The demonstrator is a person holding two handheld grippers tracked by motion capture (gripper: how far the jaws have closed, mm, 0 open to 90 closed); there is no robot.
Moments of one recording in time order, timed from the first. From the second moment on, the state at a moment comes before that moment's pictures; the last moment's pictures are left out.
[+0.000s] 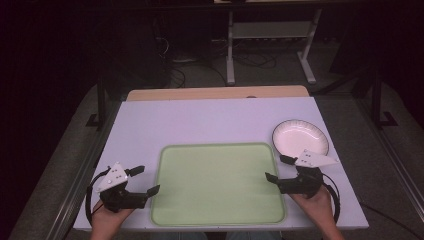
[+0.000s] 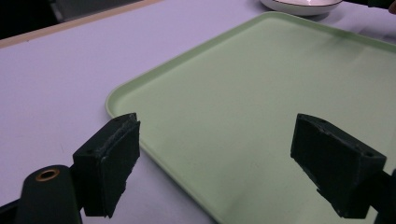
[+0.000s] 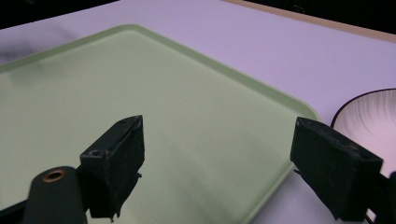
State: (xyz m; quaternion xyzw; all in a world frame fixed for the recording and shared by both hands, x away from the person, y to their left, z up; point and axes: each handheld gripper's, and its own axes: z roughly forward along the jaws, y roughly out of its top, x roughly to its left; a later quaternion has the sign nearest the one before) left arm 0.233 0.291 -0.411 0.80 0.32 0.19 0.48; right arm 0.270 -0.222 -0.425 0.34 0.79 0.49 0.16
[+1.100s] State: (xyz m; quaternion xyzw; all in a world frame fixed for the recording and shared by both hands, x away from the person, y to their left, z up) left arm 0.233 0.292 -0.411 0.80 0.32 0.19 0.48; right arm 0.262 -0.229 -0.419 0.34 0.78 0.50 0.16
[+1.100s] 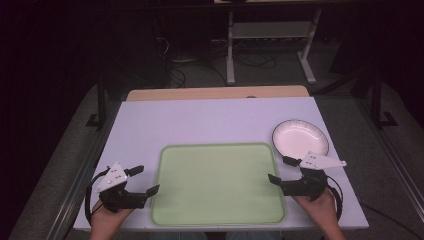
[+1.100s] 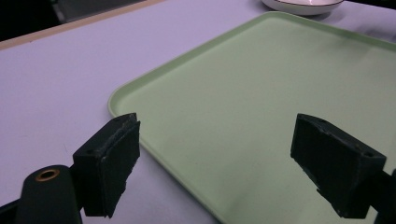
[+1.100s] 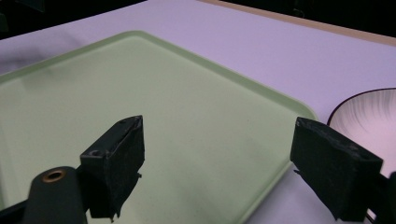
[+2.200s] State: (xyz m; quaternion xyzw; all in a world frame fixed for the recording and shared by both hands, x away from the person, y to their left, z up) left arm 0.233 0.294 -0.412 0.79 0.33 0.19 0.48; right arm 0.252 -0.271 -0.410 0.38 0.75 0.52 0.14
